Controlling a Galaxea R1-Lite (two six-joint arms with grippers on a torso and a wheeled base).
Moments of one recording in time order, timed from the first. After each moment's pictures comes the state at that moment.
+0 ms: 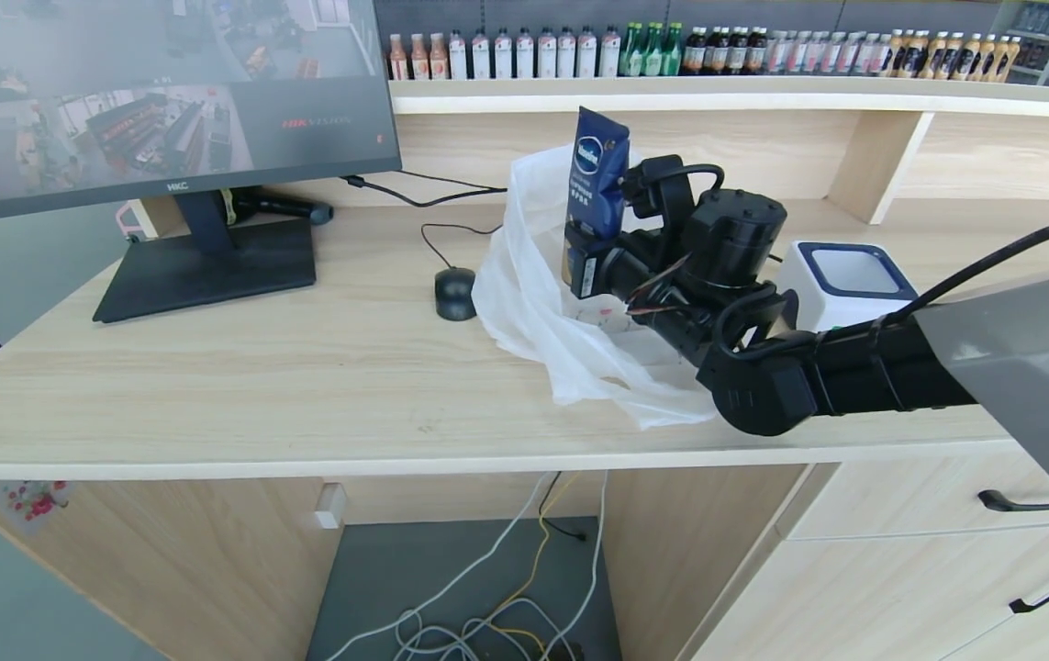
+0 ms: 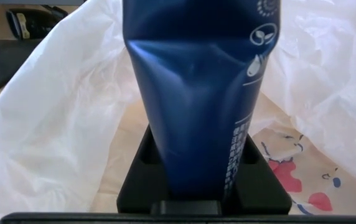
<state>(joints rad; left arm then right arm) 0.00 0.00 0.00 0.00 0.00 -0.01 0.54 2.19 -1.50 -0.88 -0.07 -0.08</state>
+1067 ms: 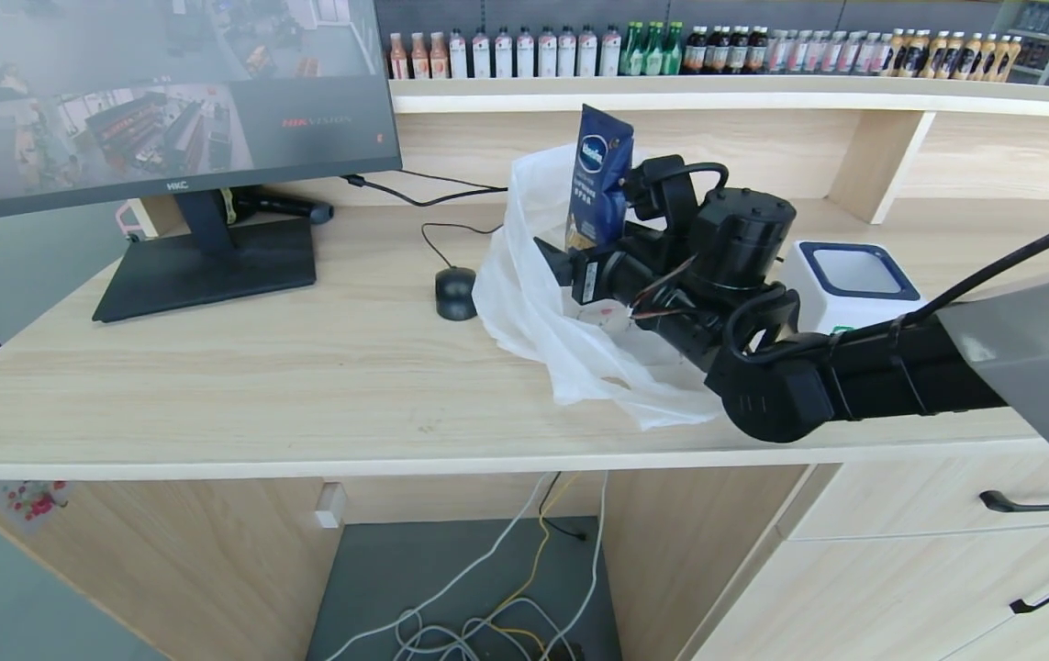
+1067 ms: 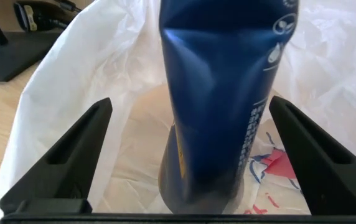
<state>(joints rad) 0.00 0.00 0.00 0.00 0.00 -0.01 0.56 2.14 -1.44 -0.89 -0.07 -0.08</state>
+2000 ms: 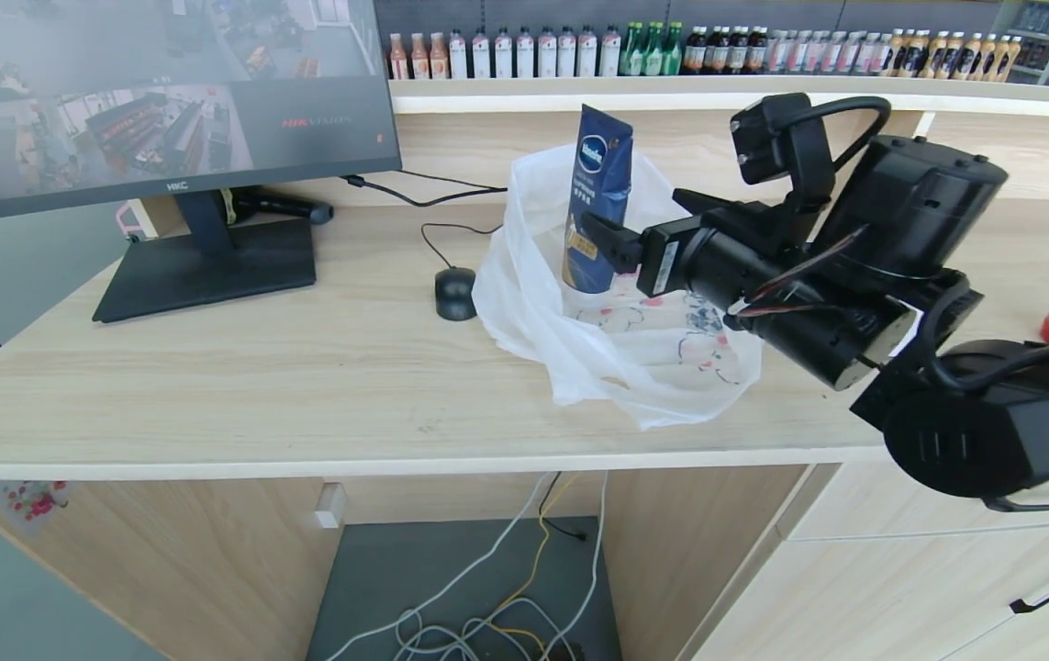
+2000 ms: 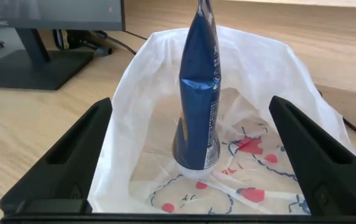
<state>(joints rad) 0.00 0.00 0.00 0.00 0.00 -0.01 0.59 1.82 -1.10 -0.93 -0.08 -0.09</state>
